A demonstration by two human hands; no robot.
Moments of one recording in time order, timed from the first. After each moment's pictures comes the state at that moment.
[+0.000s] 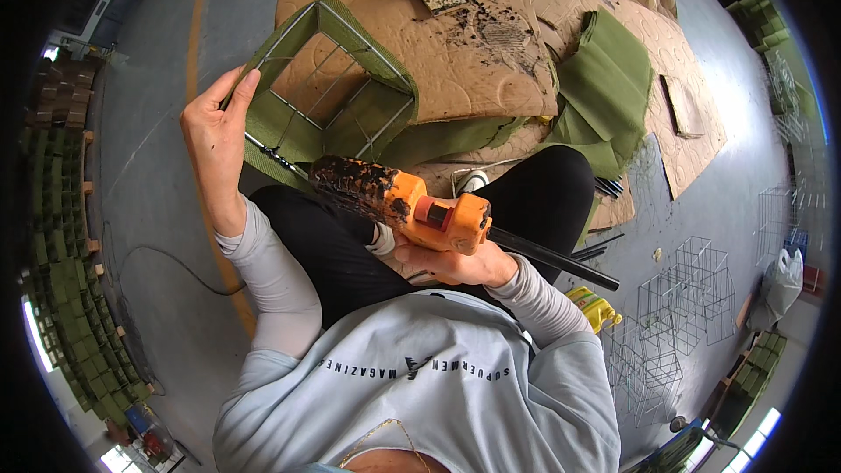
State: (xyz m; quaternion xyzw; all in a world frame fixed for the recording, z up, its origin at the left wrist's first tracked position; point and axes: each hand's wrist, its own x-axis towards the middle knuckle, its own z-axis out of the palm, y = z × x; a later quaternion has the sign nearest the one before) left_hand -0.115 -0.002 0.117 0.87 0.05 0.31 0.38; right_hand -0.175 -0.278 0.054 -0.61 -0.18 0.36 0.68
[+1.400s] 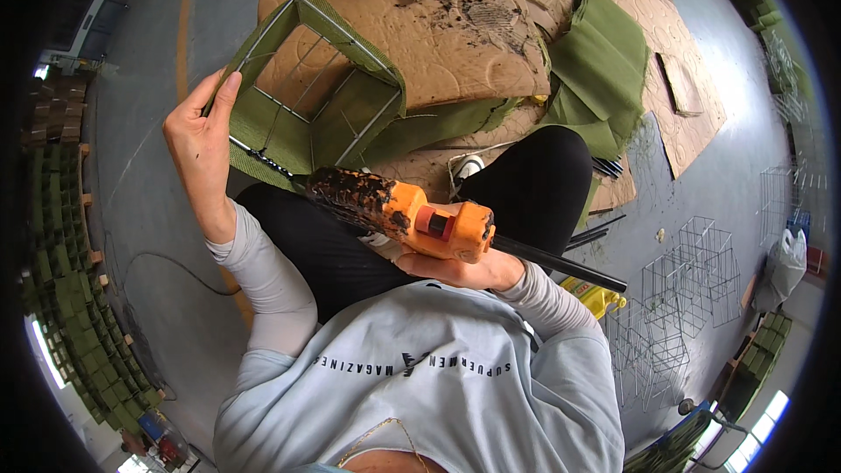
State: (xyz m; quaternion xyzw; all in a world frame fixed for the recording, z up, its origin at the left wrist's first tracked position) left_hand -0.124 -0.015 0.122 0.88 0.06 0.29 0.36; right_hand -0.188 -0.295 0.049 -0.63 -0.21 0.34 0.67
